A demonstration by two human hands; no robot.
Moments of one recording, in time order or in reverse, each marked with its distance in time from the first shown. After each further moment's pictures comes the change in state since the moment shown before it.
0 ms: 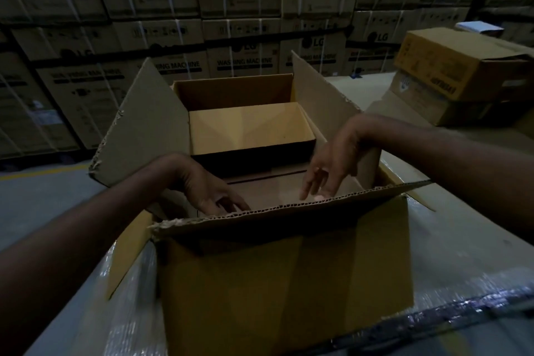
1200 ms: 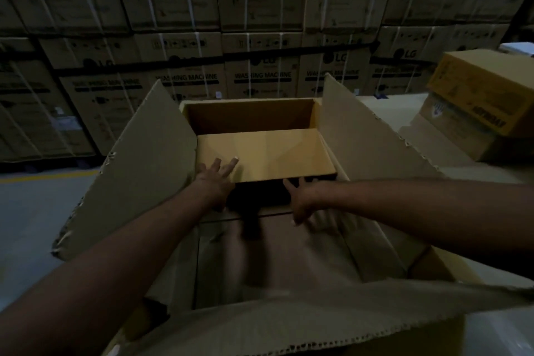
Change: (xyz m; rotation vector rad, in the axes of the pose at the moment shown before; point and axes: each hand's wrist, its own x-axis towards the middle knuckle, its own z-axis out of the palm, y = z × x) left_hand 0.080 -0.072 -0.092 0.619 0.567 -0.690; right_hand 0.178 0.002 -0.072 -0.234 0.410 0.330
